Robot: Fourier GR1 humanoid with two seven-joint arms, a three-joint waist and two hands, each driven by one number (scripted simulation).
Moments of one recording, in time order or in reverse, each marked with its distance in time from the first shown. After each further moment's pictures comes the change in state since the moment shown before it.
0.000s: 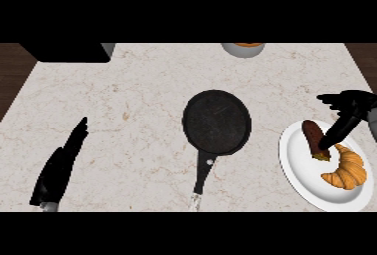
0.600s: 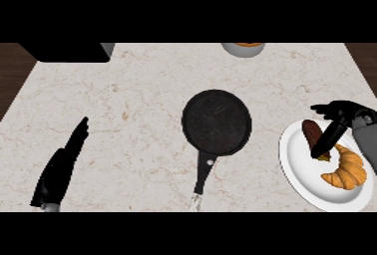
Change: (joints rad) left arm 0.017 -0.058 0.048 -0.024 -0.066 -0.047 0.015; right arm 0.030 0.084 -0.040 0.059 0.135 0.014 -0.021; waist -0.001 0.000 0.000
